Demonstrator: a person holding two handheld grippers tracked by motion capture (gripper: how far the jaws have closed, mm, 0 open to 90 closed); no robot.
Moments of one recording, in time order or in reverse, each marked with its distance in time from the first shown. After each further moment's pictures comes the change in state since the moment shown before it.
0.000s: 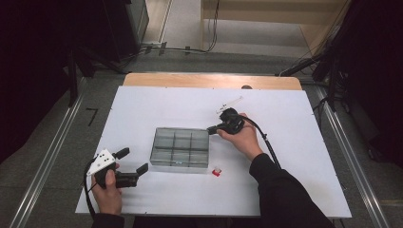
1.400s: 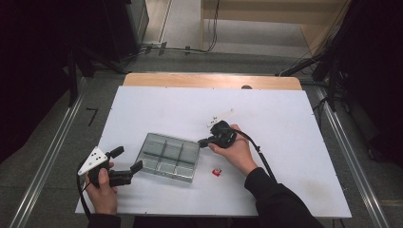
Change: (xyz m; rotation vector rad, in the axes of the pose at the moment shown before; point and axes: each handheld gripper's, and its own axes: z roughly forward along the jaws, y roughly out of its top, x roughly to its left) left arm 0.008 0.006 -0.012 -0.028 0.019 -0.043; right arm 0.051 -0.010 0.012 0.001 0.042 -0.046
